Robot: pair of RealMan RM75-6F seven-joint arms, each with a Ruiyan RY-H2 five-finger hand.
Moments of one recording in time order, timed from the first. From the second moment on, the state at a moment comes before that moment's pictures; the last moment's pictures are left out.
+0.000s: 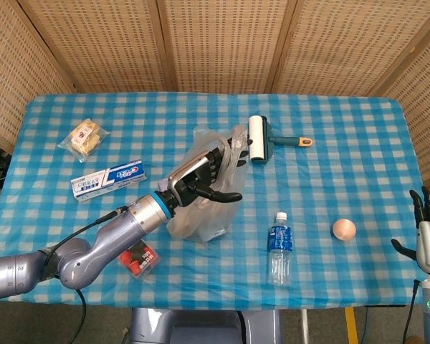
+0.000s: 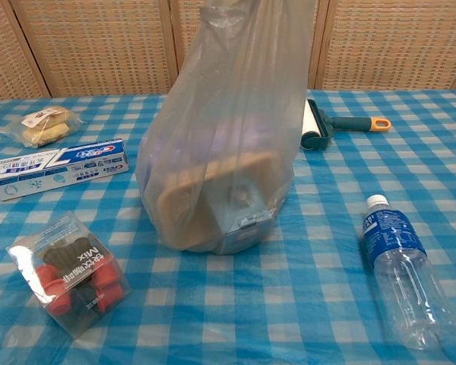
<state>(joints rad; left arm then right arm) -1.00 -1.29 -0.59 -1.87 0.92 0.58 -1.10 0.10 -1.20 0.18 -1.50 -1.32 1.47 -0.14</state>
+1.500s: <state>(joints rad) -1.10 -1.53 -0.72 -1.60 0.84 0.48 -1.05 0.10 -1.19 0.18 -1.52 -1.32 1.47 -0.12</state>
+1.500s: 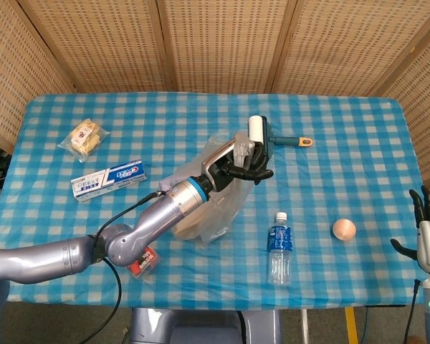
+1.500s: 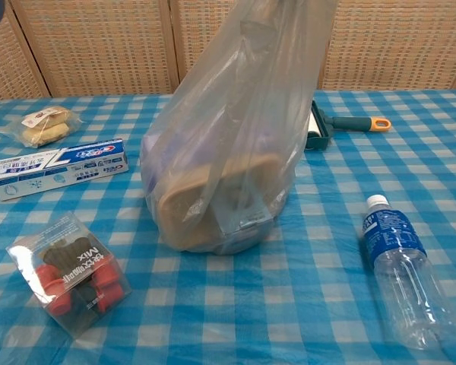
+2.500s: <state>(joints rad) -0.98 -1.29 -0.77 -1.83 0.75 0.77 -0.77 0.11 -1.21 0.16 -1.52 -1.34 1.46 -0.16</state>
